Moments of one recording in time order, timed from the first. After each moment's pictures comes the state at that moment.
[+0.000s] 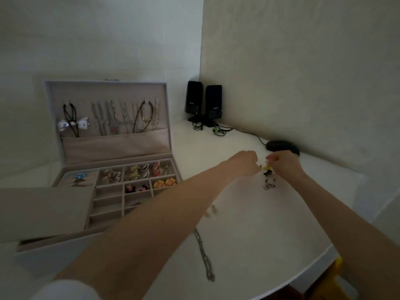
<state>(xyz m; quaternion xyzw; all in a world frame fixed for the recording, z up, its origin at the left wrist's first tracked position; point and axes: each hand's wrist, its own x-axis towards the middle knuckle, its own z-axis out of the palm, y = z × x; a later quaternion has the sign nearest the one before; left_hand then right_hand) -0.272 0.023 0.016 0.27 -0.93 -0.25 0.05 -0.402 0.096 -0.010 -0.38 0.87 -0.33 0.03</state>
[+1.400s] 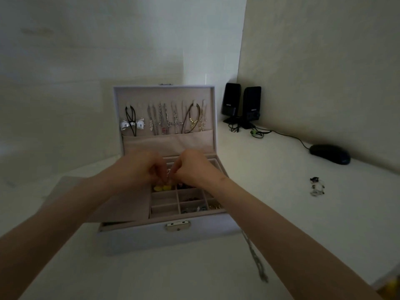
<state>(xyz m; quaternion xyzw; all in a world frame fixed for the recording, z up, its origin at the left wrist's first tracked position) 0.043 -0.033 0.057 0.36 -0.93 -0.07 0.09 -0.105 0.020 0.050 -0.67 0.67 -0.25 0.22</state>
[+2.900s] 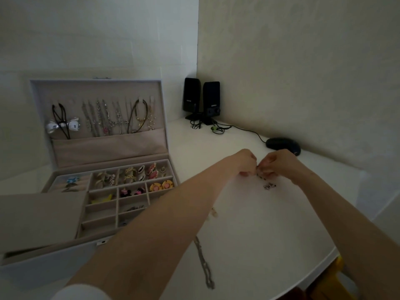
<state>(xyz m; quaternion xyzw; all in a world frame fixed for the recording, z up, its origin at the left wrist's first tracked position) -0.283 0.013 0.013 0.31 -0.83 -0.46 0.02 -0.392 0.103 0.004 -0.39 0.83 -0.35 0.19</state>
